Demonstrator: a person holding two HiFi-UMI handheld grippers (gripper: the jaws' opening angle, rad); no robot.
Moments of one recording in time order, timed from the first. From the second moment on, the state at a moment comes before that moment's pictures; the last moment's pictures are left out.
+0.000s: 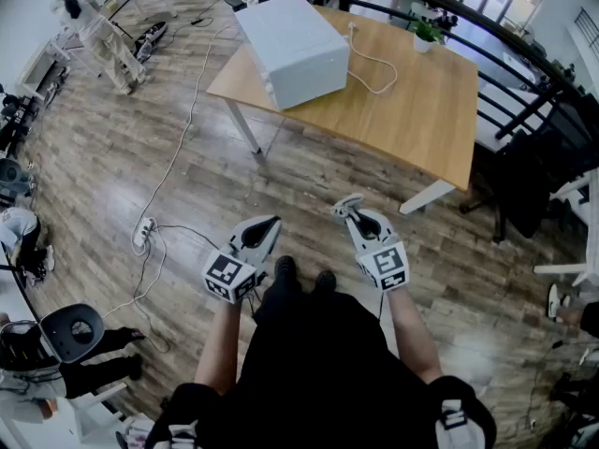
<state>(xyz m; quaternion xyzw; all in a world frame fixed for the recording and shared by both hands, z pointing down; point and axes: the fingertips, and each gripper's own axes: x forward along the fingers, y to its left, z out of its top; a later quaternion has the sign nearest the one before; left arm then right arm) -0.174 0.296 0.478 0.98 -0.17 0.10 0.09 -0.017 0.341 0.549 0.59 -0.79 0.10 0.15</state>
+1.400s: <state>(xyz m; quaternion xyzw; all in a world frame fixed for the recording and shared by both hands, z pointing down) -0.155 0.241 0.483 0.97 -0.18 0.09 0.11 -0.007 0.277 0.556 0.58 -0.79 0.11 0.16</state>
